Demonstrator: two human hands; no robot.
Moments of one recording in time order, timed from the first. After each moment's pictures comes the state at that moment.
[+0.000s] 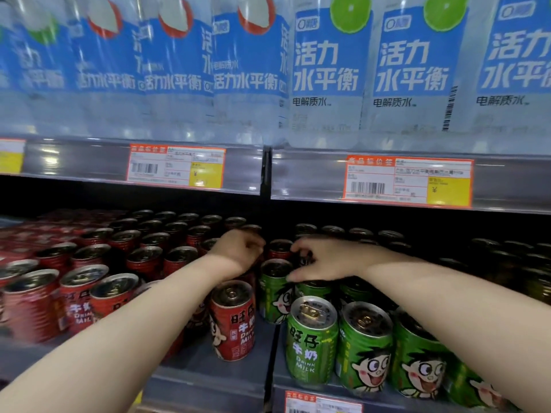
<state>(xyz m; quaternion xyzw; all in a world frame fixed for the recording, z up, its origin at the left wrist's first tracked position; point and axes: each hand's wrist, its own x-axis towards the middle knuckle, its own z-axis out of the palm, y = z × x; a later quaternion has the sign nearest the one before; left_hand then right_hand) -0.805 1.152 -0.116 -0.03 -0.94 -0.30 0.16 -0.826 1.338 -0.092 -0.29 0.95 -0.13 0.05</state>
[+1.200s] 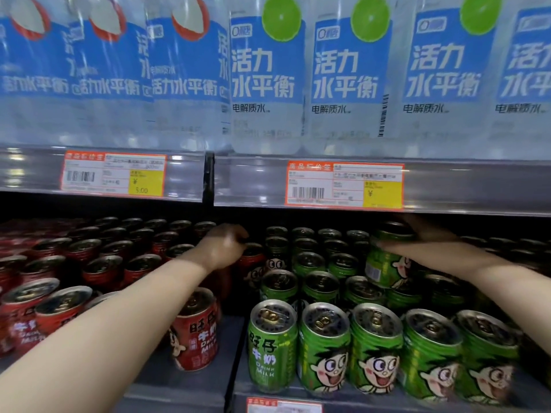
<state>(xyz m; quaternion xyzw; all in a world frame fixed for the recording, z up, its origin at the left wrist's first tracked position) -0.837 1.180 -0.103 -0.03 -0.96 -0.22 0.14 -0.809 1.509 -0.073 -0.07 0.95 -0.29 -0.08</state>
